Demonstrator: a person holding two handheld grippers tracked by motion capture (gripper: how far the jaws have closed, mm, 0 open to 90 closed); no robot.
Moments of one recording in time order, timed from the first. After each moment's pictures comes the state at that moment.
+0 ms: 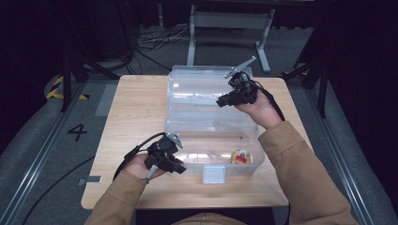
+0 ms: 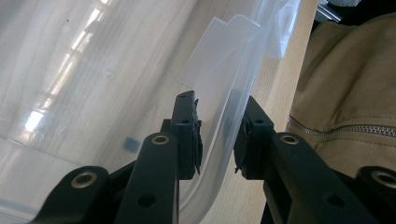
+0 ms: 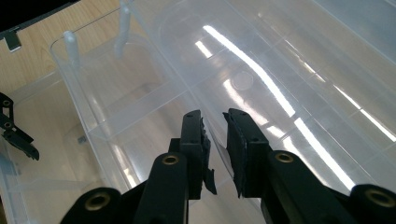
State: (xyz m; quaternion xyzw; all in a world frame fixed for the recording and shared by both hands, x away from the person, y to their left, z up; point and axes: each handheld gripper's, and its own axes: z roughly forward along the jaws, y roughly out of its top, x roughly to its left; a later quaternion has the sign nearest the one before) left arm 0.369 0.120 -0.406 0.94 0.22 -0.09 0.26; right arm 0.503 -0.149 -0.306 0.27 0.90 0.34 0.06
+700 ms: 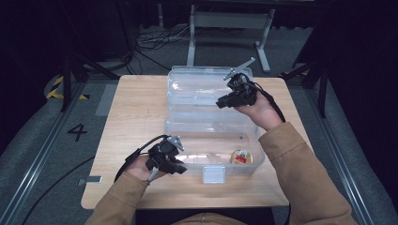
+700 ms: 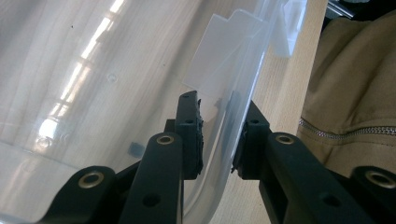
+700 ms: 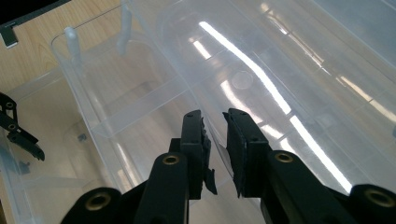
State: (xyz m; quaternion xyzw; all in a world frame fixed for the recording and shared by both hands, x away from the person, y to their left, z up) left arm 0.363 0.118 -0.412 0.94 0.21 -0.06 0.27; right arm 0.493 -0.145 -0.303 0.27 0.90 0.33 0.07
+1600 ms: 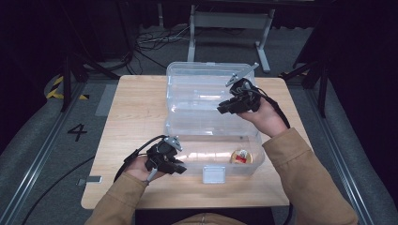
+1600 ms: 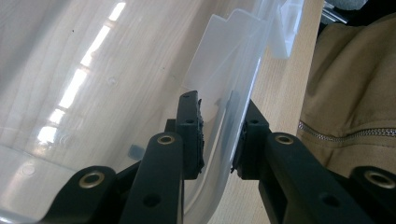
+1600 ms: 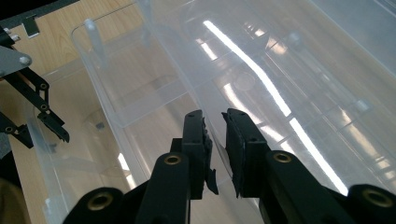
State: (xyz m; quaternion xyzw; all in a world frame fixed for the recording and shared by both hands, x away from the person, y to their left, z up) left arm 0.362 0.122 -0.414 0.93 0.21 -0.06 0.28; right arm 0.465 -0.148 -0.297 0.24 0.91 0.34 0.08
